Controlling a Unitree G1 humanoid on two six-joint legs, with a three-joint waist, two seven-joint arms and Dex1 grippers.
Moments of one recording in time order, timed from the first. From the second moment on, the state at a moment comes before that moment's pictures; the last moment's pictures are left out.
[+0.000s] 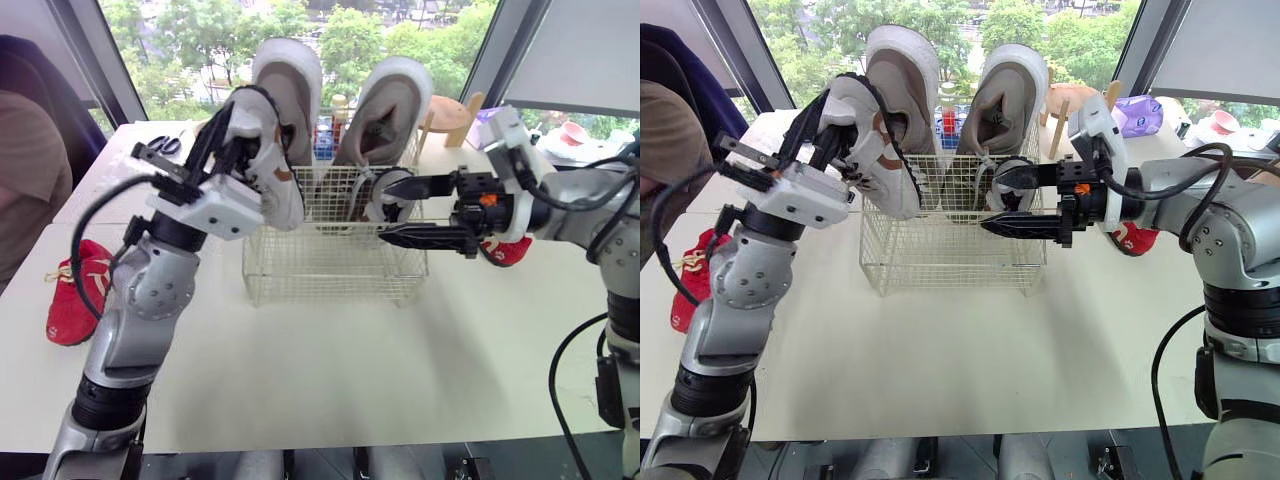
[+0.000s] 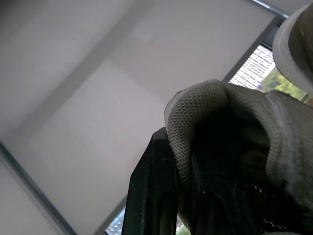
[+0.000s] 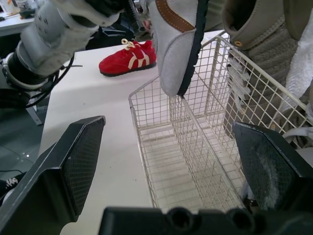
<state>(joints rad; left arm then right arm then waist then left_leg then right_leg) -0.42 0.51 -0.04 -0.47 0.49 -0.07 -0.02 -0.81 -0.86 -0.06 -0.23 0.83 0.98 1.05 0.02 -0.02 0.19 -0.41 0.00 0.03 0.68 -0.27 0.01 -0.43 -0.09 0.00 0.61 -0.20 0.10</state>
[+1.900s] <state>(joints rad) -0.26 0.26 -0.07 -0.29 0.49 -0.12 -0.03 -0.73 -0.85 -0.10 -0.26 0.88 0.98 0.98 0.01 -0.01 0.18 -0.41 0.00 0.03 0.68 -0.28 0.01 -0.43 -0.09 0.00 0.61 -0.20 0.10</state>
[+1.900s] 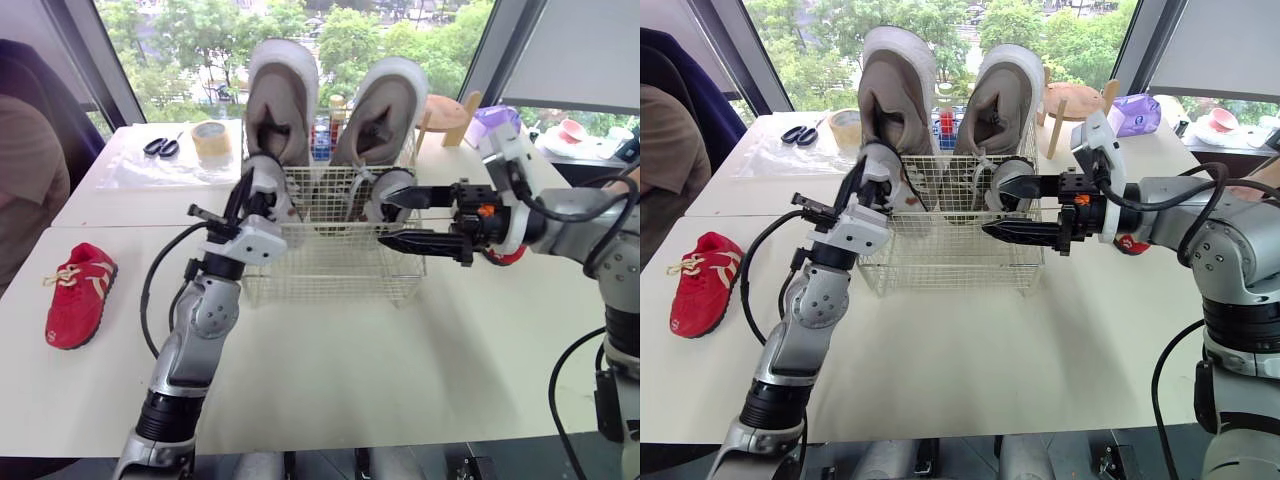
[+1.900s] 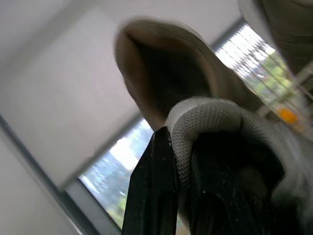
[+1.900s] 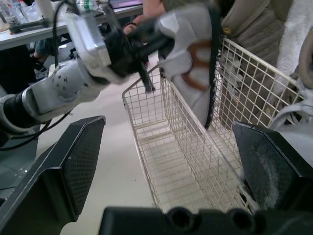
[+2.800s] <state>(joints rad) -0.16 0.57 0.65 -0.75 -1.35 1.28 -0.30 -0.71 -0.97 -0.38 0.14 0.80 0.92 0.93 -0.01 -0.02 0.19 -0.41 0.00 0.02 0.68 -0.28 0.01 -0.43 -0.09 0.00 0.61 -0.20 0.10</state>
